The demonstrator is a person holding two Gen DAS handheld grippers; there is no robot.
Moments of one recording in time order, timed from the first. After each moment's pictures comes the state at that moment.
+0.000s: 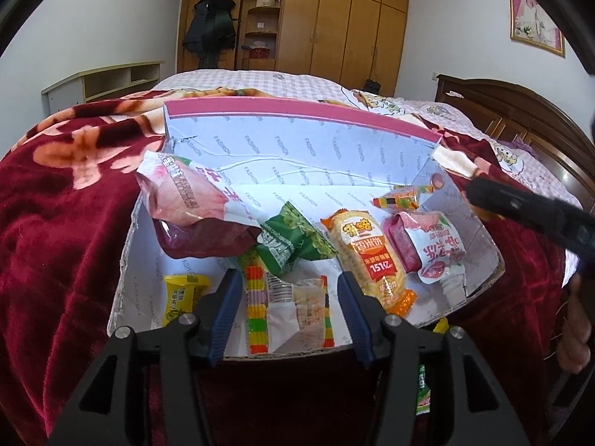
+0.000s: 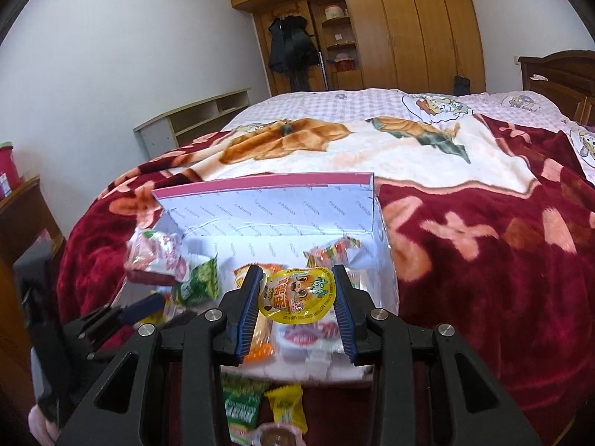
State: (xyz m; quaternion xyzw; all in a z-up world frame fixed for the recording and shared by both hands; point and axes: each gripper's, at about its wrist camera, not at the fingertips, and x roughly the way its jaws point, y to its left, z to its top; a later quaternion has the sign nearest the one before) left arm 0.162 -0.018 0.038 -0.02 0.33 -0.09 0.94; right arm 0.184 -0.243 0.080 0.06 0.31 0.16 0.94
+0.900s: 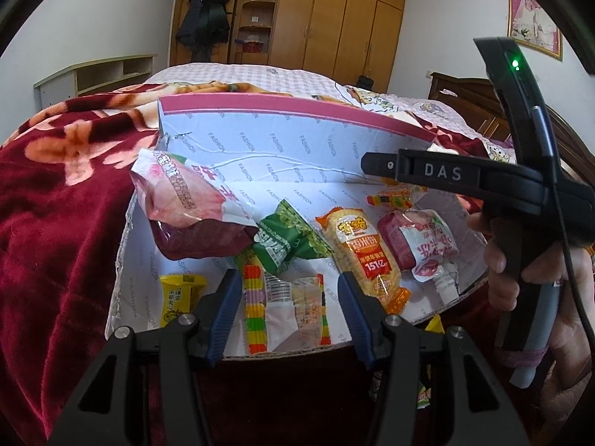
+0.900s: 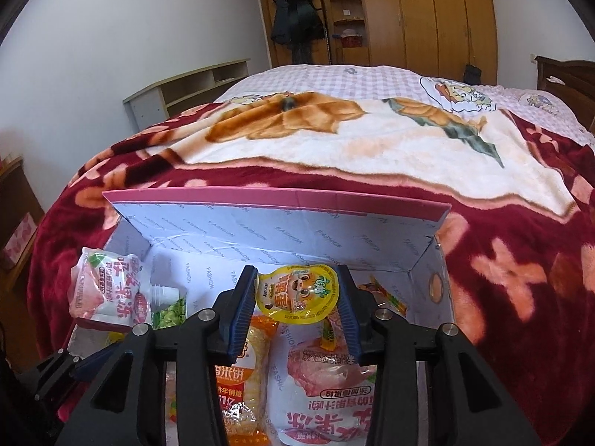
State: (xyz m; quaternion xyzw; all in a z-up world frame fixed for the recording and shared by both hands) left arm 0.164 -0.012 0.038 -0.04 0.34 -0.11 0.93; right arm 0.262 -0.203 0.062 0.02 0.35 0.16 0.92
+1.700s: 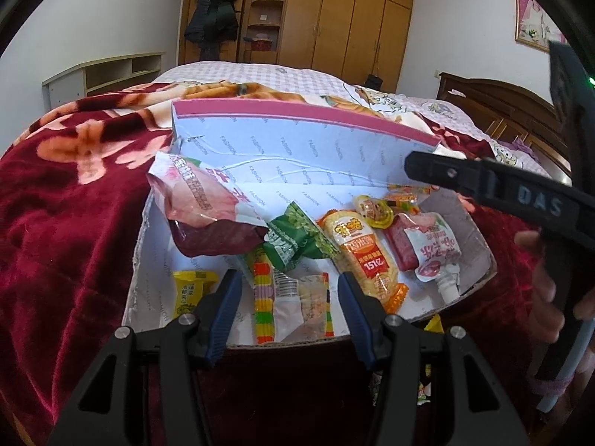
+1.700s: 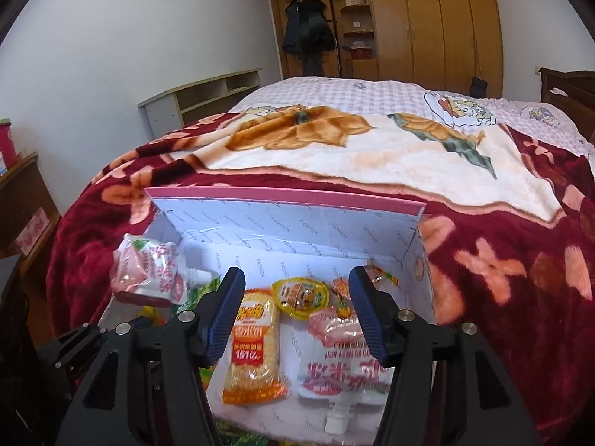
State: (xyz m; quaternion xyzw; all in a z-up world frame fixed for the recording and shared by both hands) left arm 0.158 -0.010 0.047 -0.04 0.34 -0.09 0.93; right arm 0.213 -0.213 0.088 0.02 0.33 0.18 0.93
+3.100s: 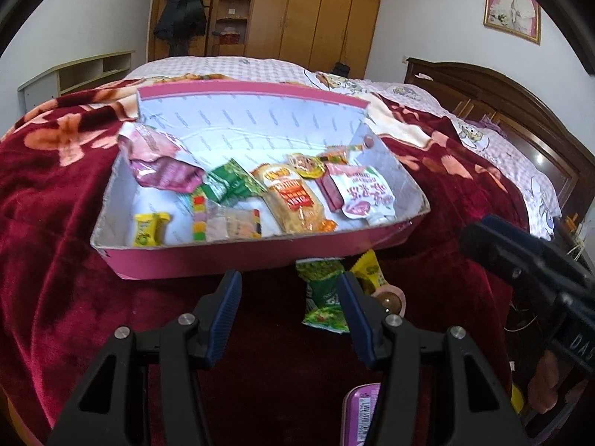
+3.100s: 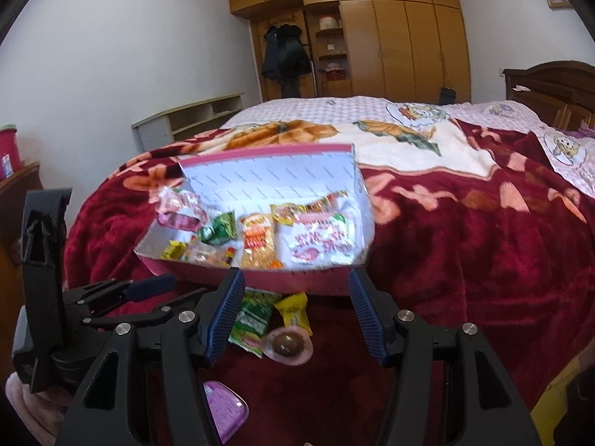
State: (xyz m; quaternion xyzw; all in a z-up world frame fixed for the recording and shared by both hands) left arm 0.102 -0.044 0.042 -0.02 0.36 -0.15 0.92; right arm 0.073 -0.254 0.071 0.04 0.29 0.13 0.95
